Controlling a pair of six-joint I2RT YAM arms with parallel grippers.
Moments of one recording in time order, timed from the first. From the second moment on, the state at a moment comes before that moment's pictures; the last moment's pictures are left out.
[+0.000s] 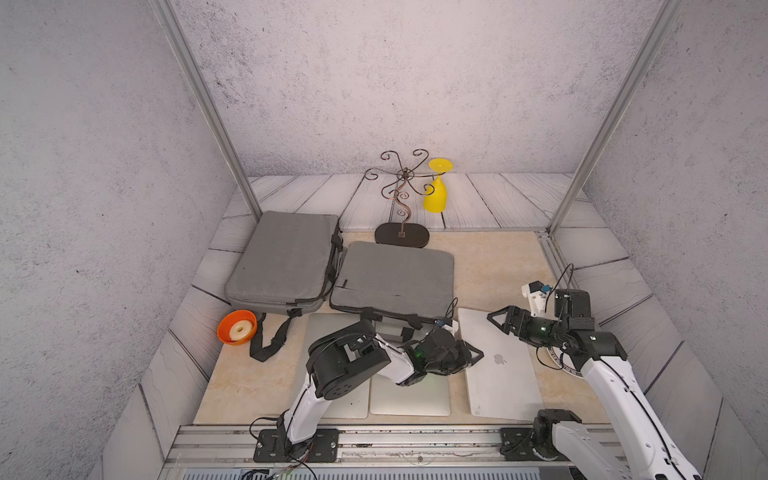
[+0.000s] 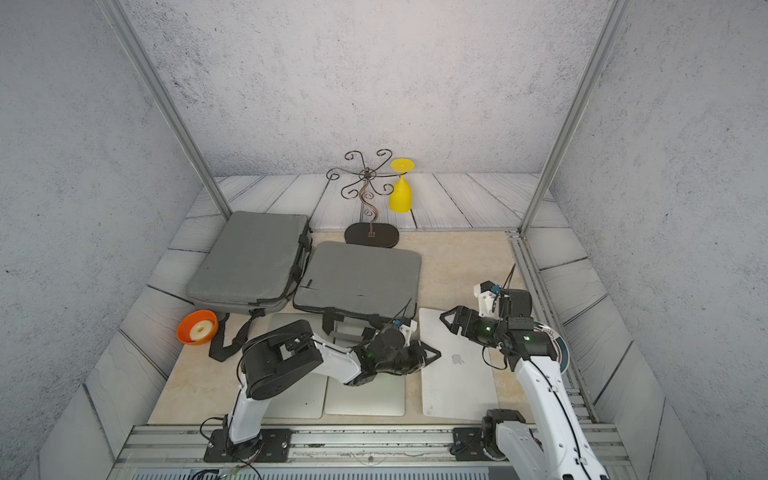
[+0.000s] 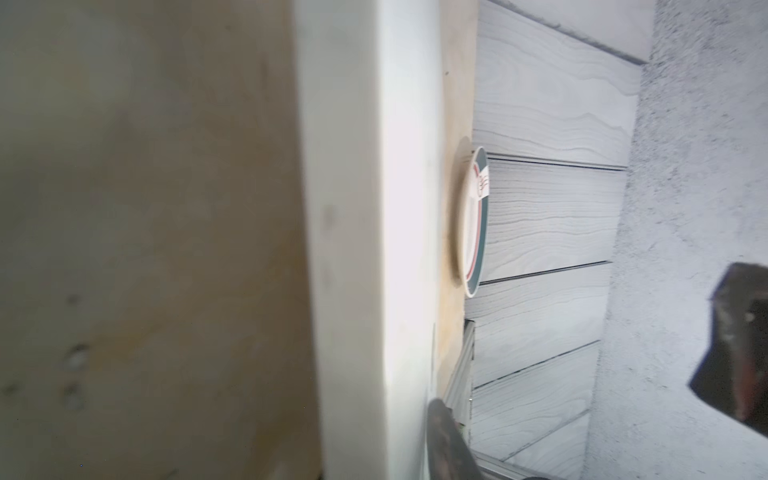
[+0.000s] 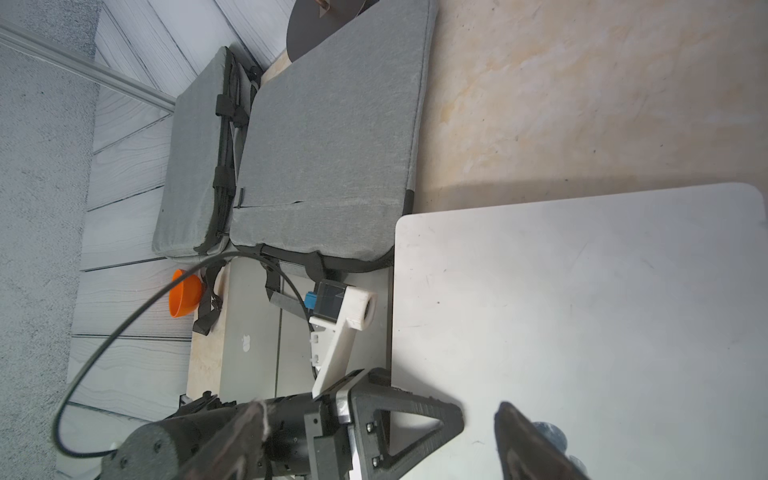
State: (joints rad) left arm -1.13 2.07 0.92 0.75 0.22 -1.37; right arm 0.00 0.88 0.74 -0.72 -0.61 0.39
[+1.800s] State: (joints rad) left arm -0.92 1.66 1.09 -0.23 0.37 -0.78; right arm 0.00 0.99 0.69 -0.56 -0.63 0.51
